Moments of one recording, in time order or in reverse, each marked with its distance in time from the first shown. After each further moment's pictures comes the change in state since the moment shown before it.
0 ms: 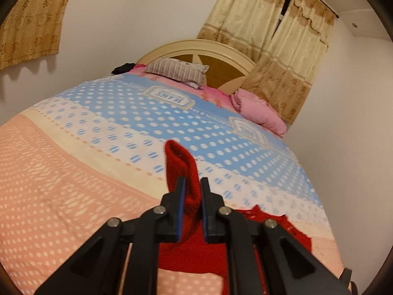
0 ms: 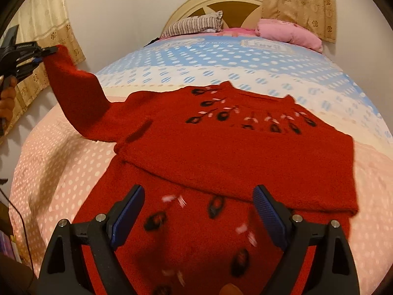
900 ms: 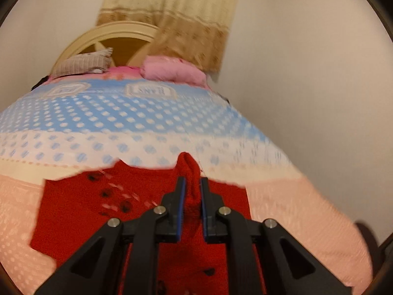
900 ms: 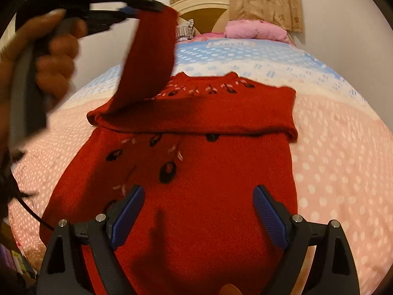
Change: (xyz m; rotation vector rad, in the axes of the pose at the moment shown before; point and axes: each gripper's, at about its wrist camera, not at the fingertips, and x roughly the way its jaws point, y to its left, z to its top) left arm 0.074 -0.279 -0.173 0.387 0.149 -0.250; right arm -0.046 -0.064 -0.098 0.143 -0.059 -0.048
